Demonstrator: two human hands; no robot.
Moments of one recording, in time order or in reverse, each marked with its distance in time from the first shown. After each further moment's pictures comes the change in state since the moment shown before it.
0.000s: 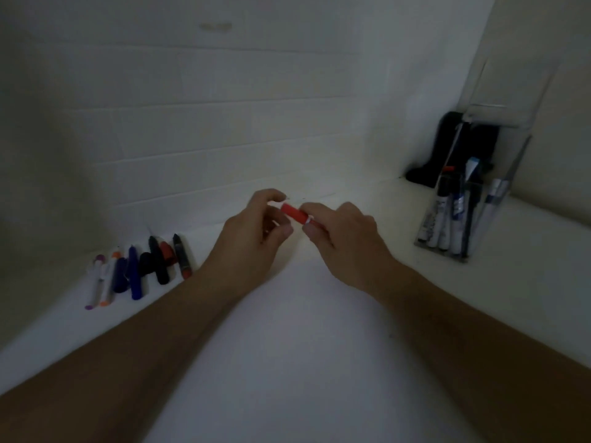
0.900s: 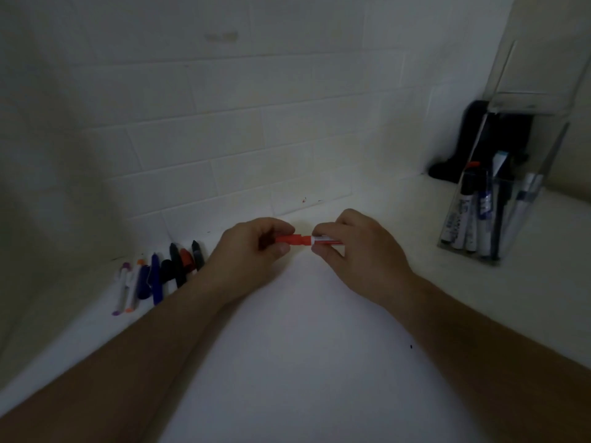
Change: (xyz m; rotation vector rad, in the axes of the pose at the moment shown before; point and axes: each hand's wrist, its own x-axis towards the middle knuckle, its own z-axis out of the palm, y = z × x) left_hand 0.000 -0.016 -0.015 0.095 -0.148 -0.176; right_hand -0.008 0.005 0.012 0.117 0.025 0.063
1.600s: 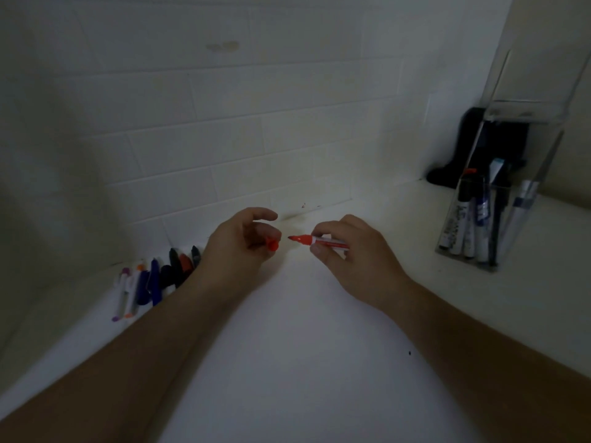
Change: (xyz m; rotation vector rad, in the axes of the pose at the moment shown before) left_hand 0.001 -0.002 -0.004 -0.373 0.115 -0.106; right_hand 0.003 0.000 0.000 0.212 0.000 0.042
